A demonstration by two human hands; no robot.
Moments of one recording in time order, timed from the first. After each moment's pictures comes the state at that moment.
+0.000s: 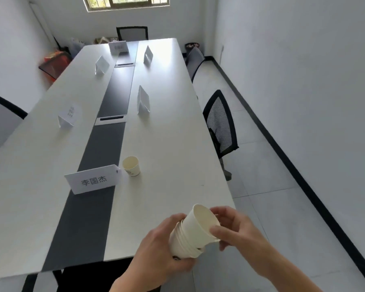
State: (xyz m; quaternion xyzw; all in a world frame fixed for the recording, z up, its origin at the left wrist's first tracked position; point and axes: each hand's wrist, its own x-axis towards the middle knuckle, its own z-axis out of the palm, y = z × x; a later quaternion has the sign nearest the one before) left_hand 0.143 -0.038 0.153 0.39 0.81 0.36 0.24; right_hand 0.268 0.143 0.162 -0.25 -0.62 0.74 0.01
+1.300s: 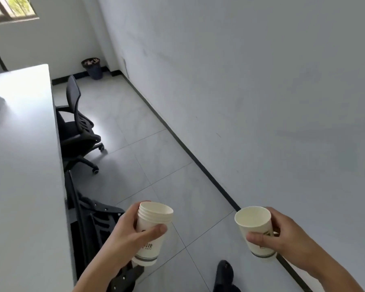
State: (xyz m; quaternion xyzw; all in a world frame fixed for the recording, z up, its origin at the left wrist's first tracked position) left_hand 0.052 0.609 0.149 0.33 0.70 0.44 0.45; right_hand 0.375 0.766 0.149 -0.47 -0.67 0.57 0.10
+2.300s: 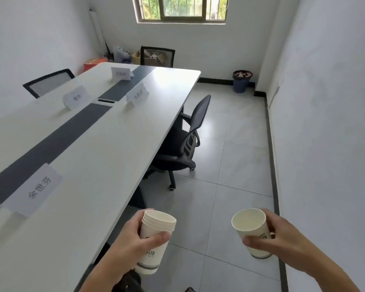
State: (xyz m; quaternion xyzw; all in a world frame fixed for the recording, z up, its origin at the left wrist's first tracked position) left_hand -0.301 0.845 0.140 0.03 0.77 0.58 0.26; right_hand -0.217 1.187 0.142 -0.14 -0.84 0.51 -0.14
